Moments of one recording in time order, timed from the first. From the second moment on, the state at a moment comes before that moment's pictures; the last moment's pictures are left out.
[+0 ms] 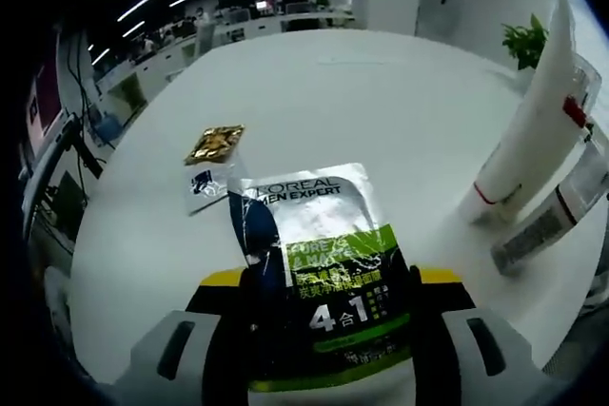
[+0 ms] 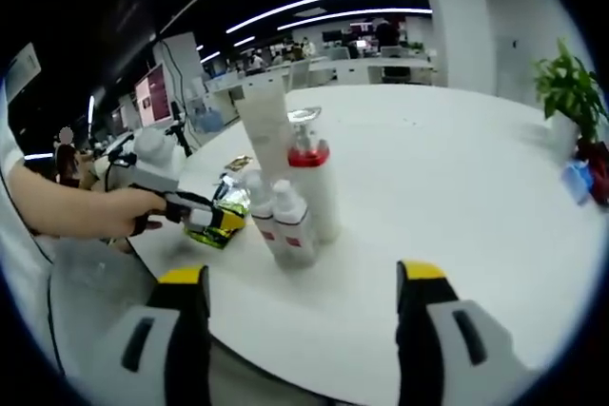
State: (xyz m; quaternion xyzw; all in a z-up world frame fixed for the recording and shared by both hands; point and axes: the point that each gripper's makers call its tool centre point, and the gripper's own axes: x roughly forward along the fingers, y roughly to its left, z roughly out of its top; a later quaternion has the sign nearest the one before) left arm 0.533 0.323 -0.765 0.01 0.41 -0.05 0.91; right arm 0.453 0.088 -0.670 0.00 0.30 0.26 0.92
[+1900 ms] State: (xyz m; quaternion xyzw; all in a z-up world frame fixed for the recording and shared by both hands) left arm 0.460 0.284 -0.658 0.05 0.26 -0.26 0.93; right arm 0.438 0.179 -0.615 0.01 0.22 0.38 0.90
